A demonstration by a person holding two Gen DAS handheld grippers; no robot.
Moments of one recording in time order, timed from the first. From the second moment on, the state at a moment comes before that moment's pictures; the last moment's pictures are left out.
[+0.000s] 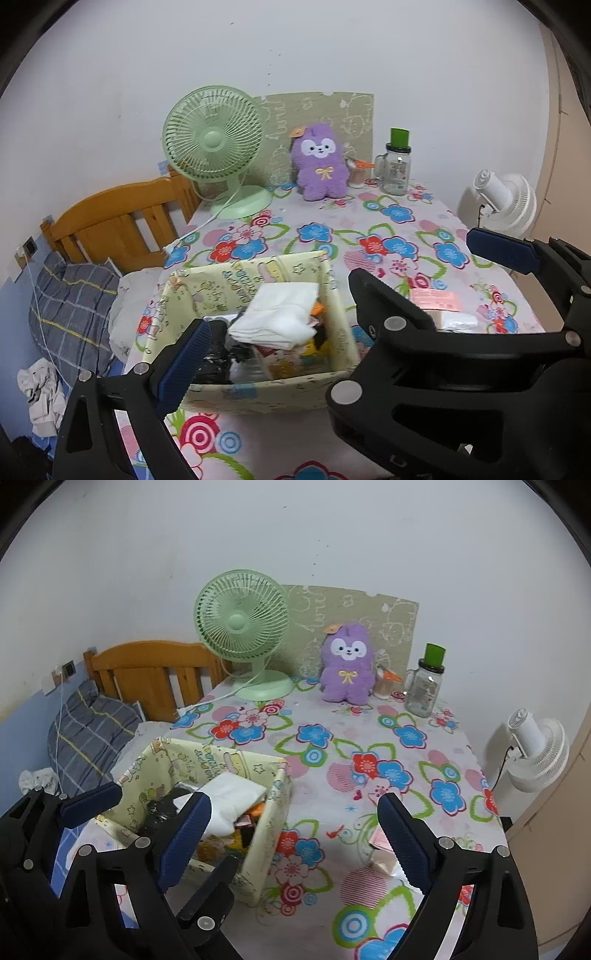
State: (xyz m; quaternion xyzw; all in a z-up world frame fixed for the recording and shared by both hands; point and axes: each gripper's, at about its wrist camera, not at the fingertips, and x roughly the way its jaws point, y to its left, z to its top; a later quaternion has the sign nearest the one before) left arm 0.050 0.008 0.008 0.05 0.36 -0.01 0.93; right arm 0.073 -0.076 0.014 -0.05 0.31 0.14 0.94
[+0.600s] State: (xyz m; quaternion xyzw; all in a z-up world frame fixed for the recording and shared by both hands) left arm 0.043 -0.047 0.021 0.05 0.34 -0.05 0.94; right arm 0.063 -0.137 0.024 -0.03 0.30 0.10 0.95
